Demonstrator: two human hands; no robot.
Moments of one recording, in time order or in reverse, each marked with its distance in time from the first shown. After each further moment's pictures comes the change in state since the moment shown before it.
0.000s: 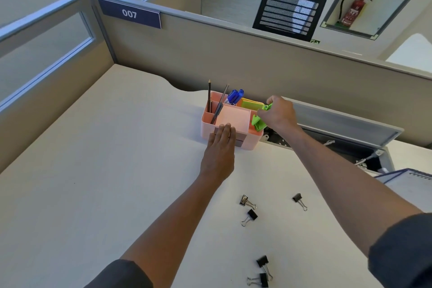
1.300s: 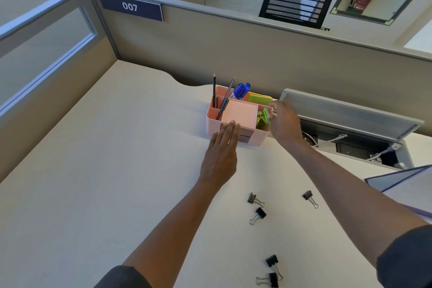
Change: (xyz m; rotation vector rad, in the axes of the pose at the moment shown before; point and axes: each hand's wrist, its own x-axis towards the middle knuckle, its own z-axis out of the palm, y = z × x) left_hand -0.011 -0.017 0.014 -0.069 0.103 0.033; right_hand -0.010 0.036 0.045 0.016 0.072 -0.183
